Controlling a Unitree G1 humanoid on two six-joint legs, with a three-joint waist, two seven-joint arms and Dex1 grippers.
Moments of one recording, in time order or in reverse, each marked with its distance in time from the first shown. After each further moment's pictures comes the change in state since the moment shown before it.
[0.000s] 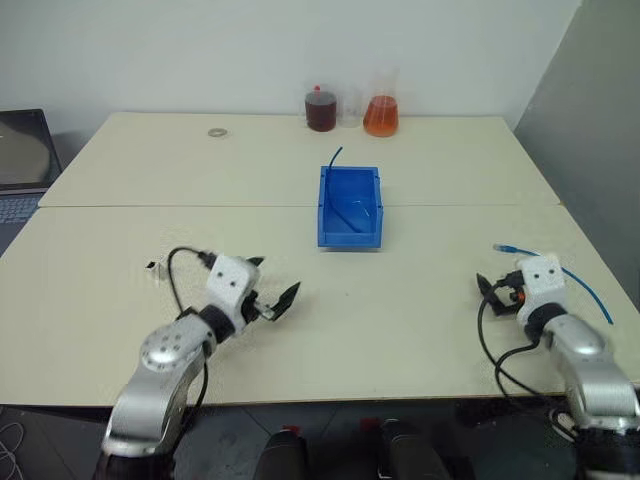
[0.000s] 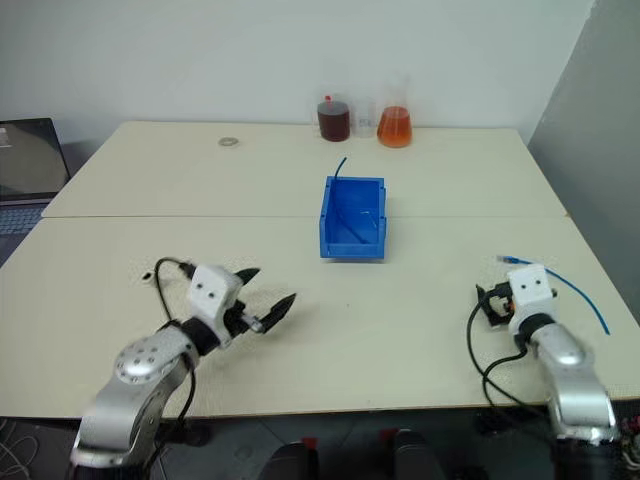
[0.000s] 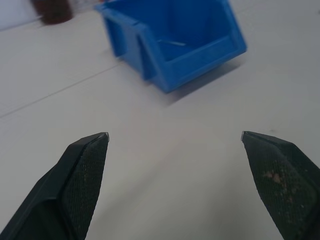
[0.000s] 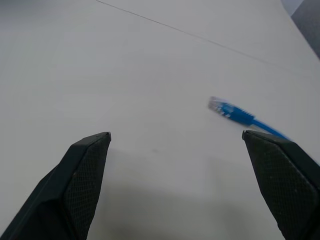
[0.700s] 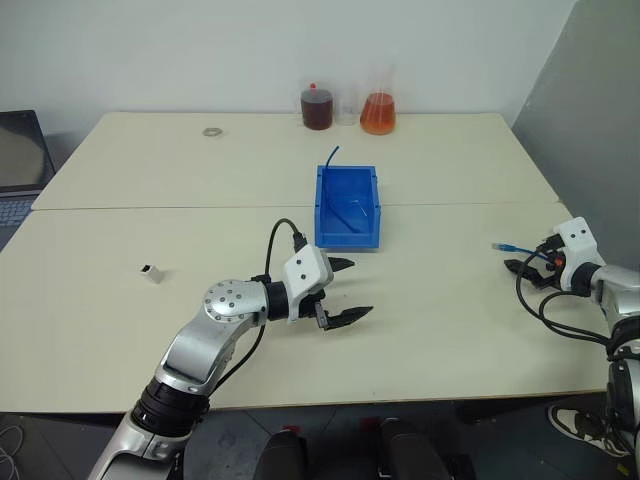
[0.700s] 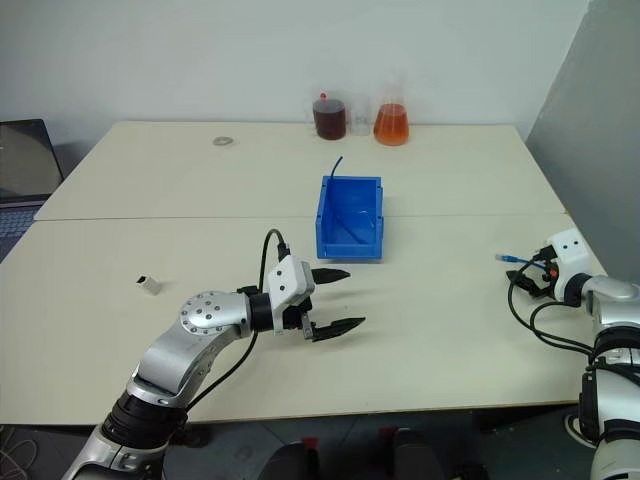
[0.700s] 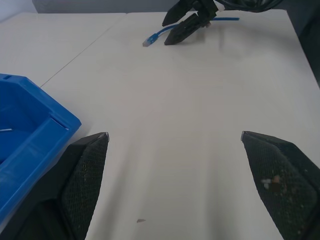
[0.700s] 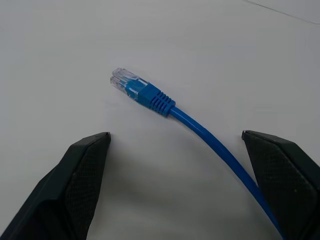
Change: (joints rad) left arm -0.245 0.025 -0.266 0.128 -0.020 -0.071 -0.306; right arm -0.642 -0.208 0.076 1.183 -0.051 -0.305 0.431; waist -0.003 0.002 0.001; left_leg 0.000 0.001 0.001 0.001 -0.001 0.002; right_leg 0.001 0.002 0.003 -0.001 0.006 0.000
